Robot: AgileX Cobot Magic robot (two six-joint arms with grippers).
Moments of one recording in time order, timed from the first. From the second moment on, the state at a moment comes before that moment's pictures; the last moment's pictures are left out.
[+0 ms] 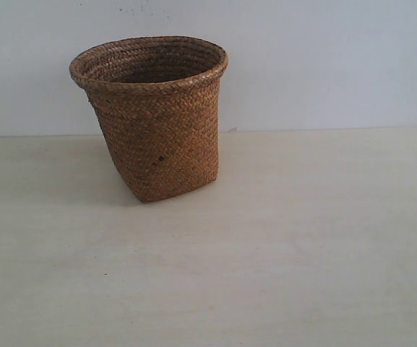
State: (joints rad) left arm -0.21 0.00 0.00 -0.13 0.31 0.04; right arm 0.74 0.28 -0.31 -0.19 0.29 0.20
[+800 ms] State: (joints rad) left arm -0.16 0.00 0.00 -0.13 0.31 0.03; right arm 0.74 0.28 -0.31 -0.19 0.29 0.20
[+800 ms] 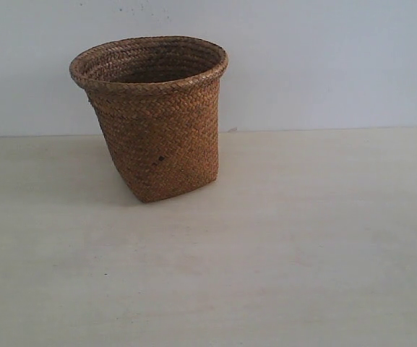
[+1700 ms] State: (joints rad) left arm -0.03 0.00 0.00 -0.13 0.31 0.03; right arm 0.74 0.28 -0.31 -0.19 0.28 0.20
